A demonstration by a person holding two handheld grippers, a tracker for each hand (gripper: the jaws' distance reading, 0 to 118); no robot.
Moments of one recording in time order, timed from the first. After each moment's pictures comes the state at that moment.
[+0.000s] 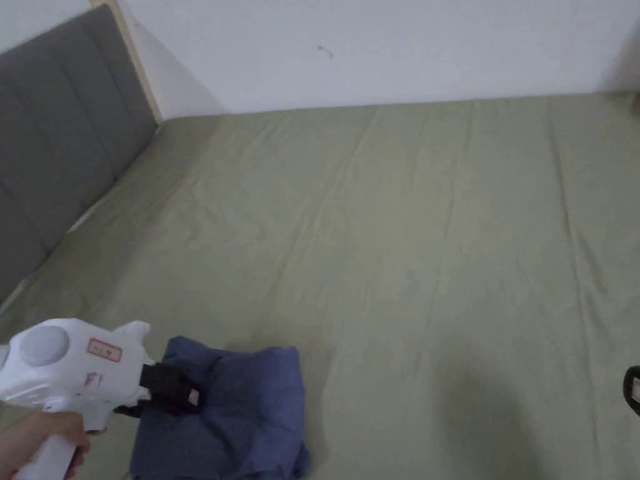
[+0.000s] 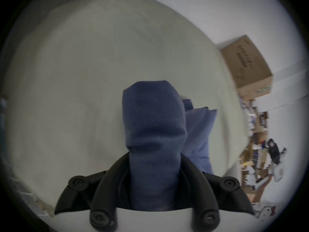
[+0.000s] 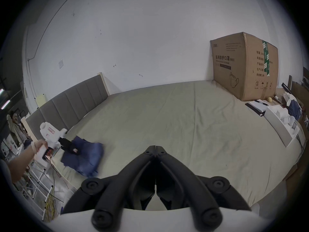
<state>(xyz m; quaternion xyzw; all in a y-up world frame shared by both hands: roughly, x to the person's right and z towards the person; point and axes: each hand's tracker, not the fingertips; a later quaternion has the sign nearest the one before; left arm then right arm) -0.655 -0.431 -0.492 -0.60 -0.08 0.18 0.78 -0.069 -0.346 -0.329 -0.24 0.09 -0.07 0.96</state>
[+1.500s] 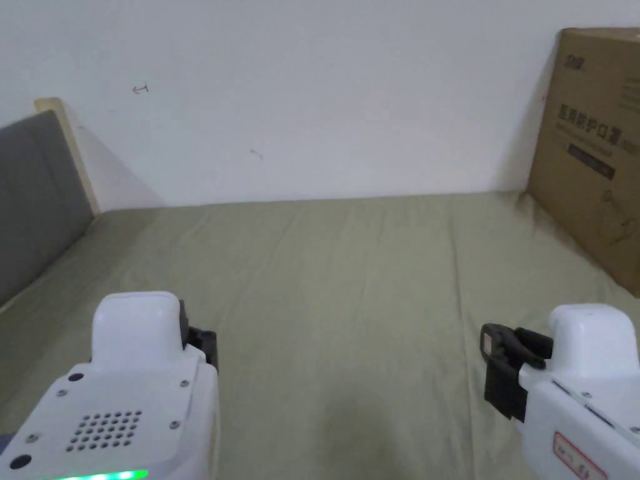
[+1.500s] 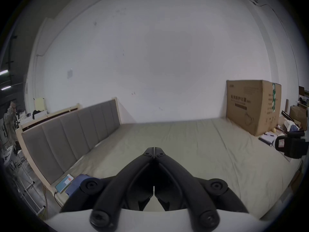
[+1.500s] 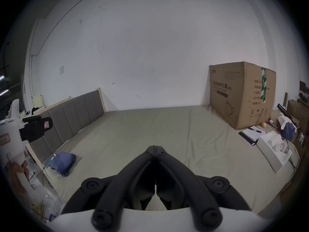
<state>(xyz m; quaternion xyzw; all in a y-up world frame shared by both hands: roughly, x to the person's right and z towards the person) -0.343 -0.255 -0.358 -0.08 0.08 -0.03 0.99 -0.051 -0.276 -0.356 -0.15 0.07 -0.04 0.99</state>
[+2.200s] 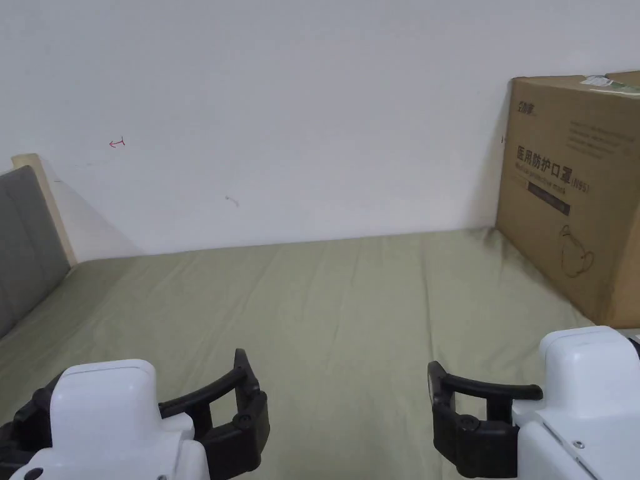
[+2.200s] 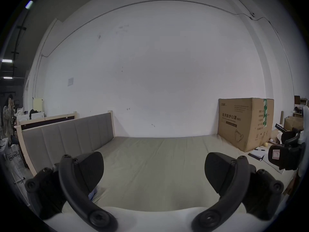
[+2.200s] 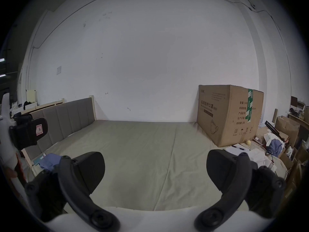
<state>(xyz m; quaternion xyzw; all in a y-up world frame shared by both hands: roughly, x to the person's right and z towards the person) -0.304 -0.240 -0.318 -0.02 0.05 -0.01 1.00 -0.035 -0.248 -0.323 -0.09 0.03 0.01 1.00</state>
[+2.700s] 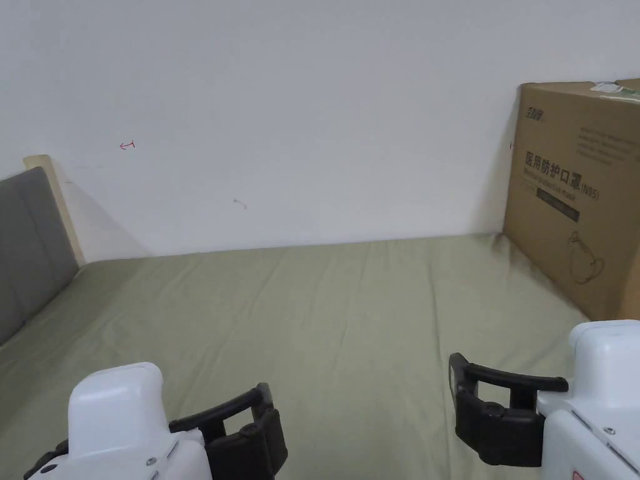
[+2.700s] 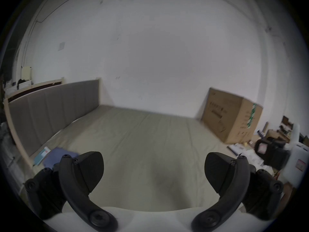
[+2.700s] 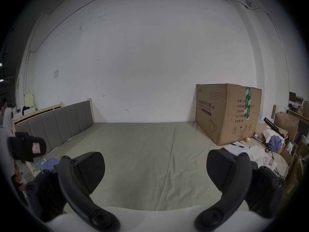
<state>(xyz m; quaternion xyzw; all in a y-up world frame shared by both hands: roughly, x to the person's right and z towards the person) -0.315 -0.229 -0.324 -0.20 0.02 0.08 0.98 -0.028 -0.242 -0.327 -0.10 0.02 -0.01 1.00</state>
